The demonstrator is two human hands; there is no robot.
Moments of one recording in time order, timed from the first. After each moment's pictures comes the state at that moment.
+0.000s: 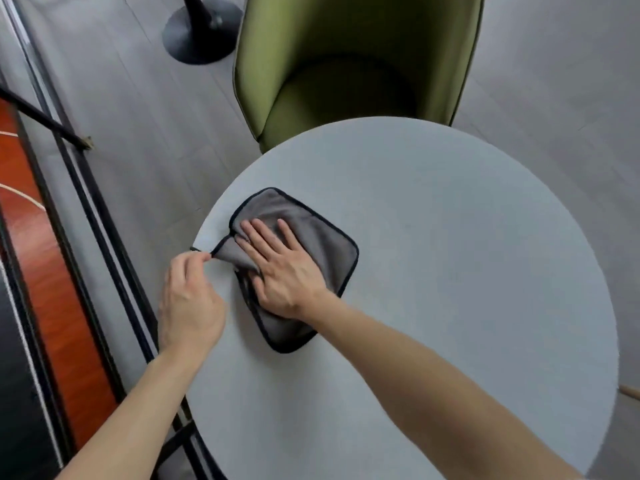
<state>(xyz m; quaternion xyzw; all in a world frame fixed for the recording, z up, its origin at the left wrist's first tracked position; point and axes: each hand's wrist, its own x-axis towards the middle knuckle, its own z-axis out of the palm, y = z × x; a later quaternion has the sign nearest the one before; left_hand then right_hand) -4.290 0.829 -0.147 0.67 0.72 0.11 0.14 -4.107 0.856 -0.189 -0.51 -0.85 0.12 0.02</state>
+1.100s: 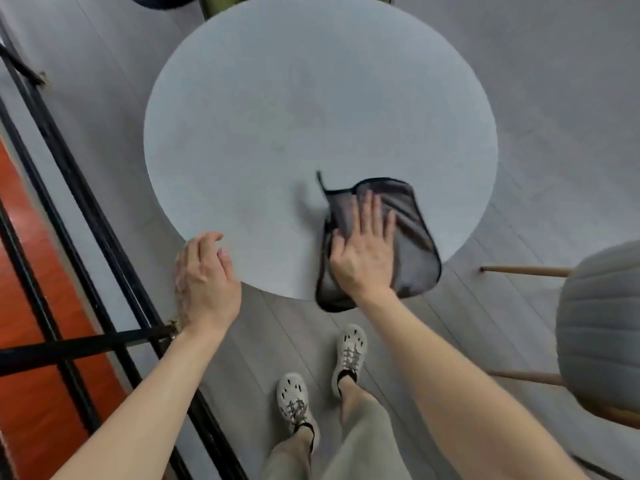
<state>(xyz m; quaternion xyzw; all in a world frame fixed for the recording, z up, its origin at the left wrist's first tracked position) -4.259 0.504 -0.173 0.67 0.71 0.17 0.15 -4.003 0.494 -0.191 -0.81 -0.58 0.07 0.07</state>
